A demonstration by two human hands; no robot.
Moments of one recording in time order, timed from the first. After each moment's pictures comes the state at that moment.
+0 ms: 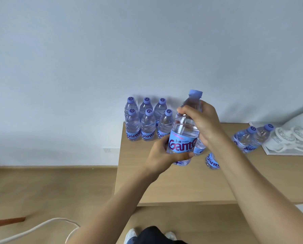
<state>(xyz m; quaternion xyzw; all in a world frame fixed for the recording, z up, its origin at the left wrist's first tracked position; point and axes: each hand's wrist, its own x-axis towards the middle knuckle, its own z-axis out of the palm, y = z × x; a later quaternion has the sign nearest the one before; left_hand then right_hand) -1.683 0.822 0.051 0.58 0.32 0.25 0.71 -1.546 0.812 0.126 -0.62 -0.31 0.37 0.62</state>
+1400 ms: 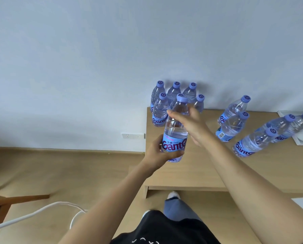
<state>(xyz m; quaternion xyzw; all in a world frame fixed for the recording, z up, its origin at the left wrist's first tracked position) -1.797 0.859 -0.029 0.58 0.40 0.22 0.67 -1.647 0.863 0.036 -0.64 -0.35 0.42 0.55</state>
